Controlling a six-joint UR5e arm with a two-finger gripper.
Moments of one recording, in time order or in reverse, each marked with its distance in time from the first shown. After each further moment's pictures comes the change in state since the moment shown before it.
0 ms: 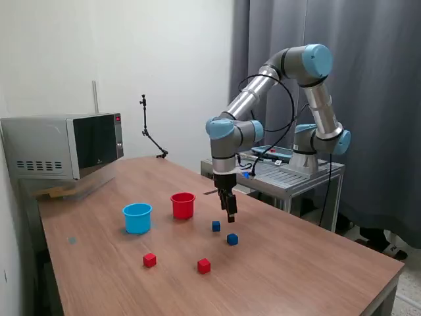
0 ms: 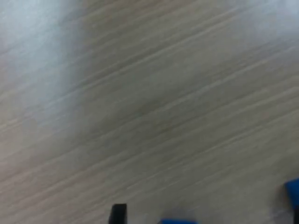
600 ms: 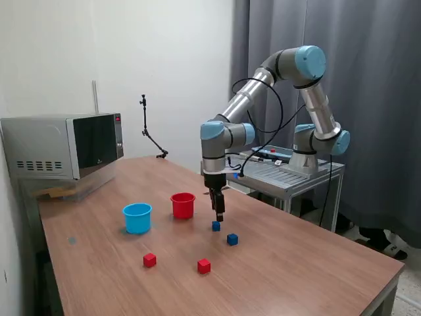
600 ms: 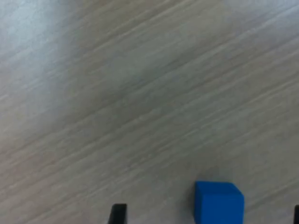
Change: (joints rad) arm -0.048 0.021 0.002 -0.051 0.005 -0.024
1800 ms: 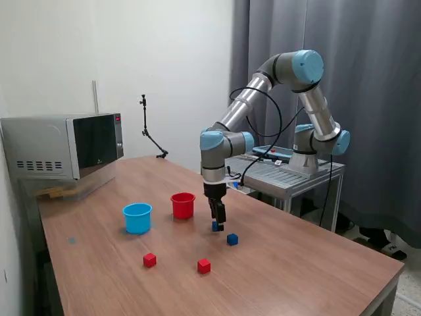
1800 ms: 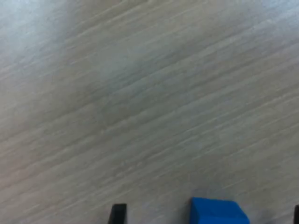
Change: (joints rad) arm 0.010 0.055 -0.013 -0.036 0.001 -0.036
